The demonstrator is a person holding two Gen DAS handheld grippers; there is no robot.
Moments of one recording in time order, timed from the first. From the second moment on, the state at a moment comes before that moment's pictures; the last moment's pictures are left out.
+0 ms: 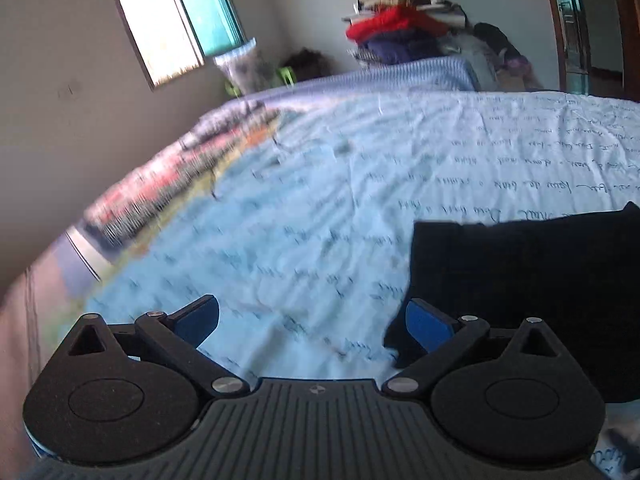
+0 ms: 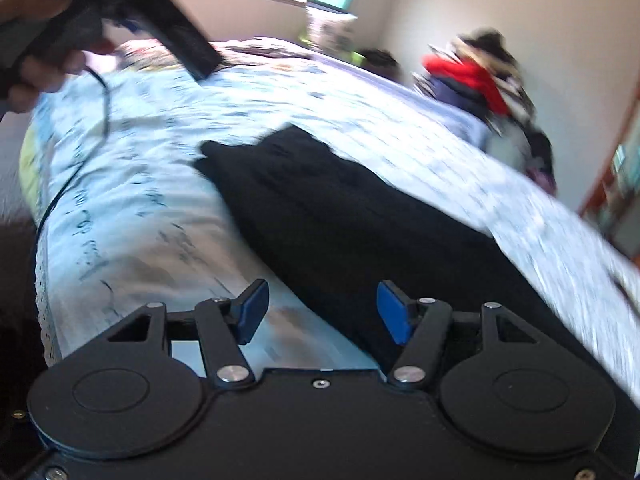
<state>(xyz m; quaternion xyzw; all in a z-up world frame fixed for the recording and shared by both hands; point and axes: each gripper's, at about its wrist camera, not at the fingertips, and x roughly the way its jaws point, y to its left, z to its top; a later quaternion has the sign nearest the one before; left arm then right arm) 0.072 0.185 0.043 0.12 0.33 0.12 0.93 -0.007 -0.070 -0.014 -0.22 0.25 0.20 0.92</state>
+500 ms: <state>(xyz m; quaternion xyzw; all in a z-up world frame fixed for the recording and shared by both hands) 0.086 0.212 0.043 0.09 0.34 0.14 0.93 0.019 0.054 -0.030 -0.44 0.17 0.26 0.84</state>
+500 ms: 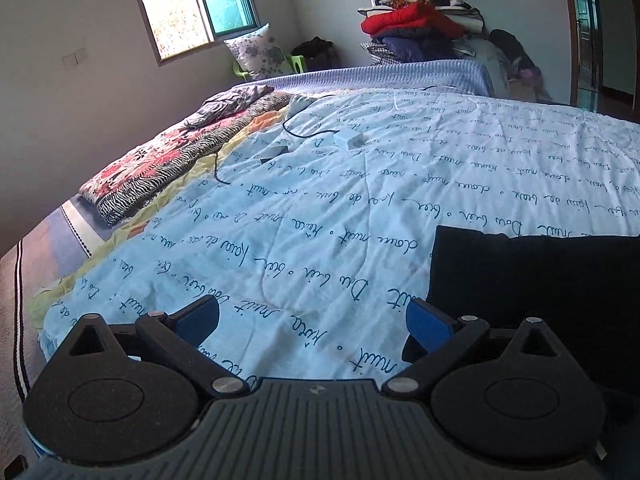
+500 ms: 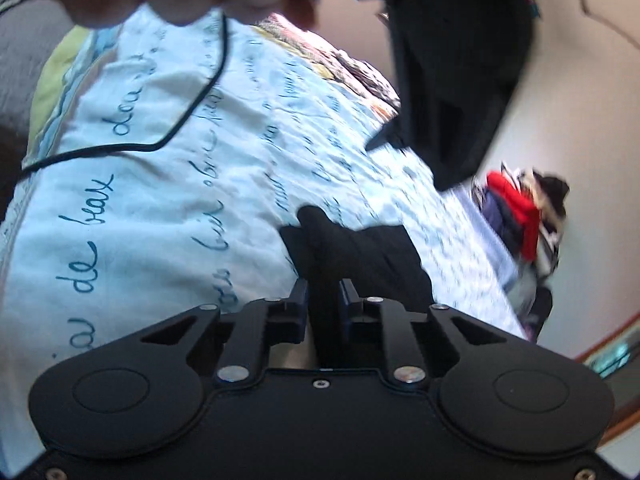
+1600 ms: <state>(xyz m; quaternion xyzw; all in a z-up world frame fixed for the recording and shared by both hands) 0.101 0.240 0.025 -0.08 0.41 0.05 0.91 0.013 0.047 -0.041 -0.49 0.15 0.24 0.82</state>
